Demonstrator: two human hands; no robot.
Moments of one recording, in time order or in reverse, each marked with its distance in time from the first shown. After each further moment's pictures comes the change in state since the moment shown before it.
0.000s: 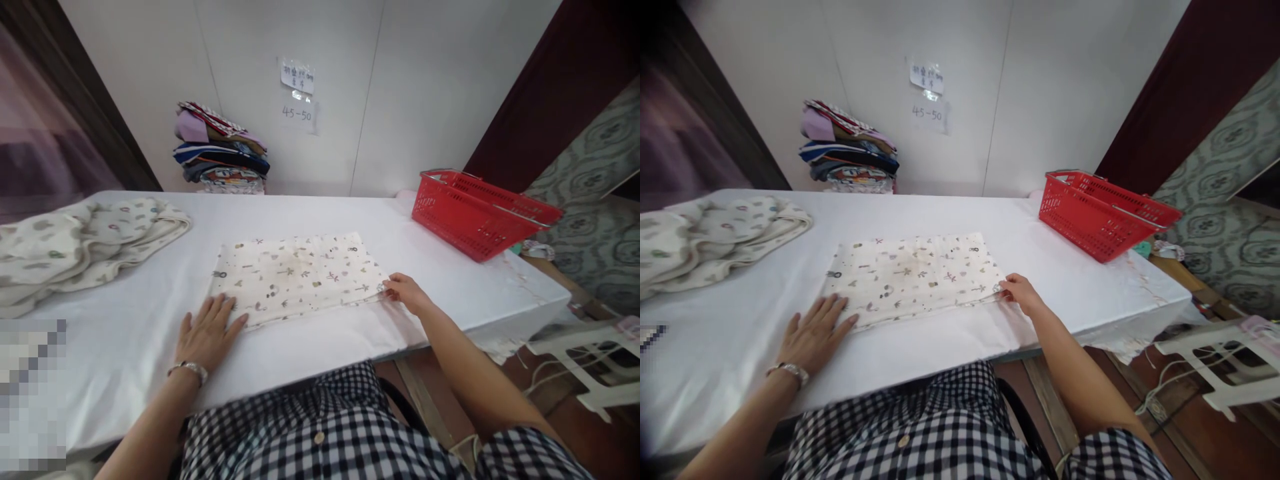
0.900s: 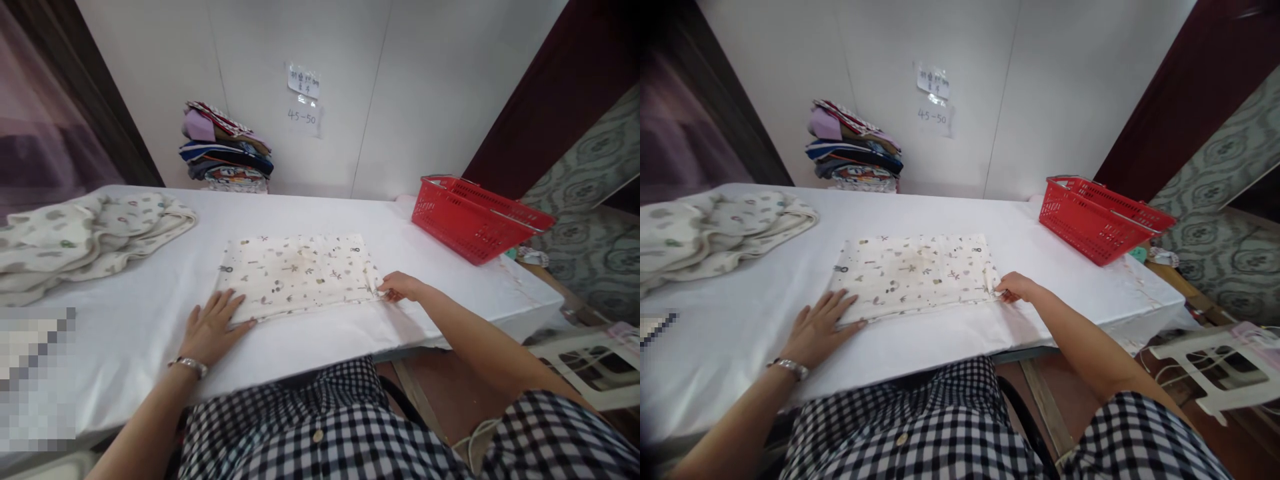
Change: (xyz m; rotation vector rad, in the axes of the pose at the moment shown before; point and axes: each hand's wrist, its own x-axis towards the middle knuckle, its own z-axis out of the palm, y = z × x) left_hand -0.005 -0.010 -0.001 -0.063 -0.026 0.082; right_hand 0.019 -0.020 0.002 -0.358 -0.240 0.278
